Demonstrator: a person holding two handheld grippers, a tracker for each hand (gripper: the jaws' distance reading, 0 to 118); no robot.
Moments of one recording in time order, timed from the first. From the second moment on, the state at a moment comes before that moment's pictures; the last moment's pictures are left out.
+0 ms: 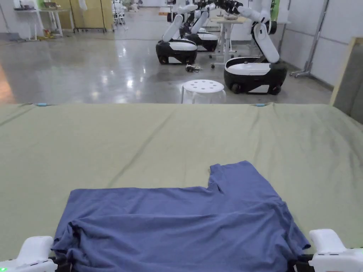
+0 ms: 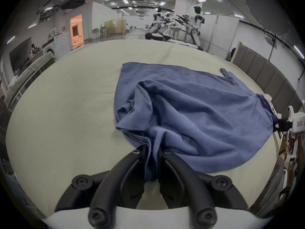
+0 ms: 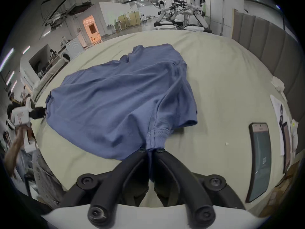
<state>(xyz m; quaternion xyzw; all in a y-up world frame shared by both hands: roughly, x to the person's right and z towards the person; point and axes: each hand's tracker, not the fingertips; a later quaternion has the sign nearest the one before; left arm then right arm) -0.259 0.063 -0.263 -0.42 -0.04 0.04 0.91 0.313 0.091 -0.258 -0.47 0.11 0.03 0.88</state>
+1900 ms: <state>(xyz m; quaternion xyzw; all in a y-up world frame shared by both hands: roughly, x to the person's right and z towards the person) -0.331 0.116 -0.349 -0.42 -0.06 0.07 0.91 0.254 0.215 -0.168 -0.18 0.06 -0.01 0.98</state>
